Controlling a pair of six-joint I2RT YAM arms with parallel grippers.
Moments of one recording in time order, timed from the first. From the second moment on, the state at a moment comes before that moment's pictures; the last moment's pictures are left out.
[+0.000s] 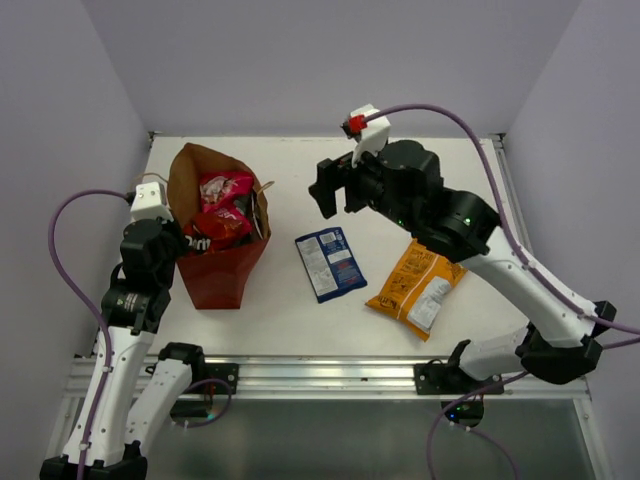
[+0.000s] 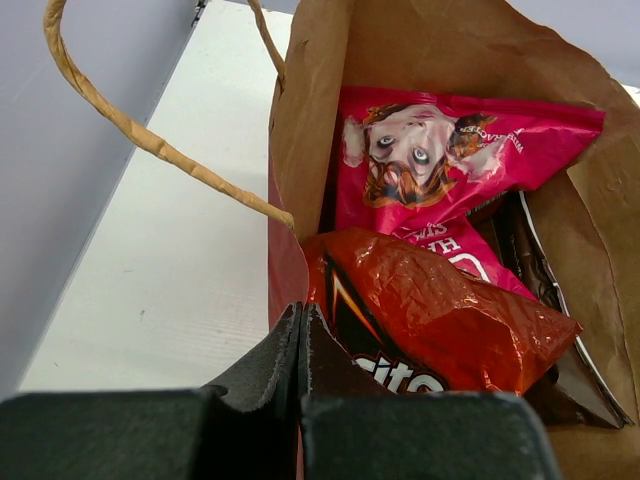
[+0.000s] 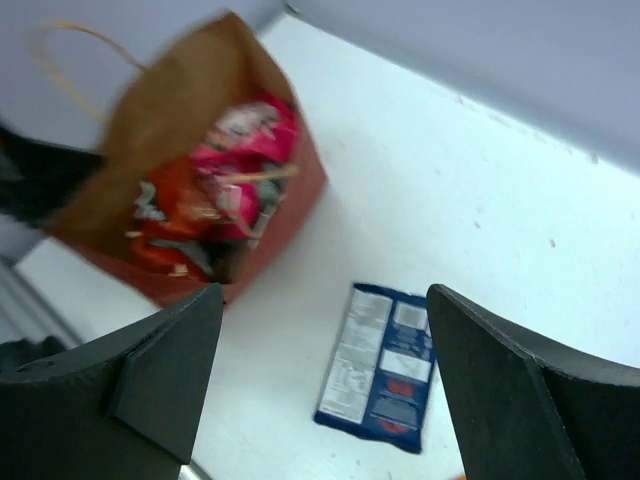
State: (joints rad) left arm -0.12 0.65 0.84 -0.53 -0.30 -0.20; right arm 1.00 1.40 1.87 -0.70 0.28 0.16
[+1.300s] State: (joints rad) left arm -0.12 0.65 0.84 -0.53 -0.29 -0.20; right arm 0.60 1.77 1.14 -0.32 -0.09 0.27
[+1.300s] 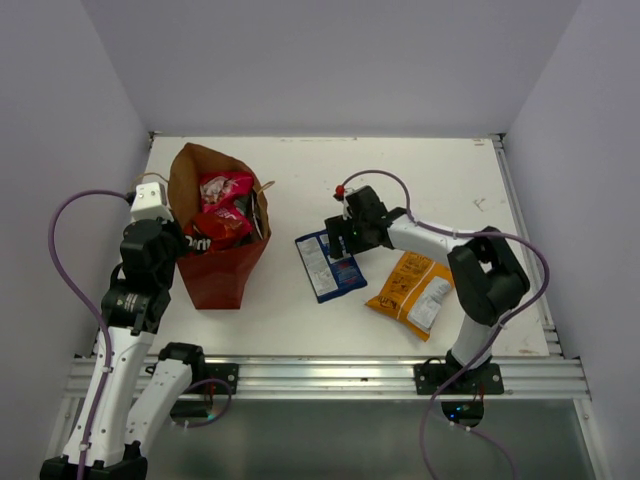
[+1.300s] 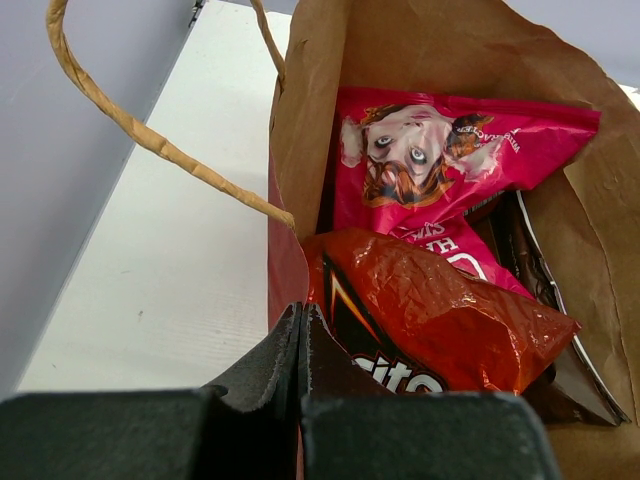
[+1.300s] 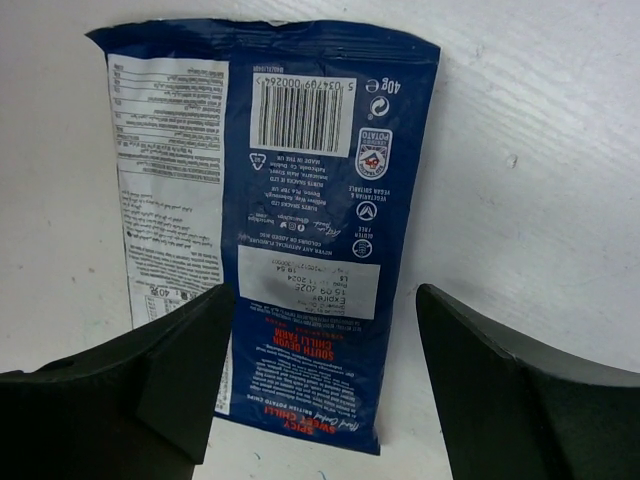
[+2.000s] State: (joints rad) left arm -0.12 0.65 0.84 -0.53 -0.29 -0.20; right arm 0.60 1.80 1.12 -0.32 -0.09 0.26
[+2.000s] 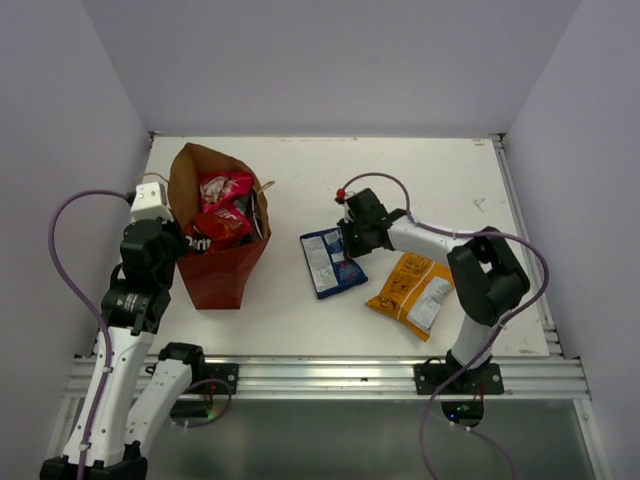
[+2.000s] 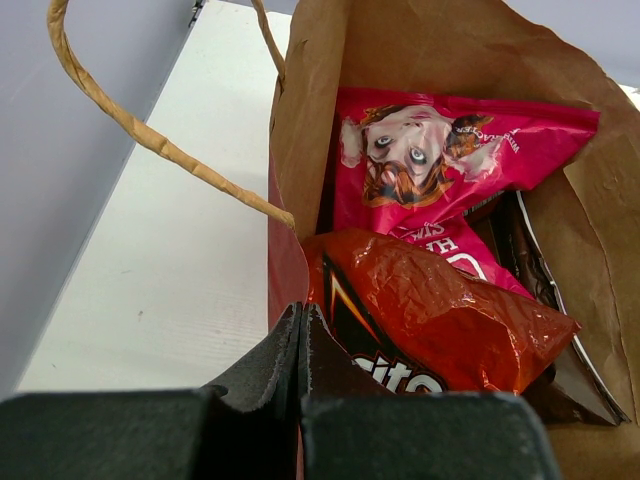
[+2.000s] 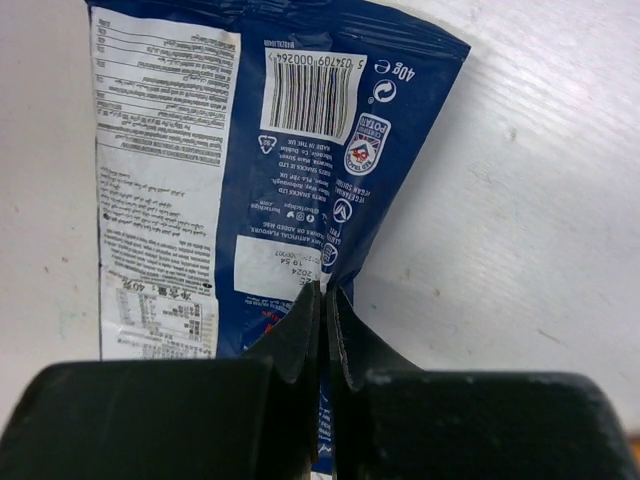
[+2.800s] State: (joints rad) left arm -0.12 0.66 0.84 -0.53 -0.29 -0.20; right arm 0.66 1.71 2.19 -0.57 -0.05 0.30
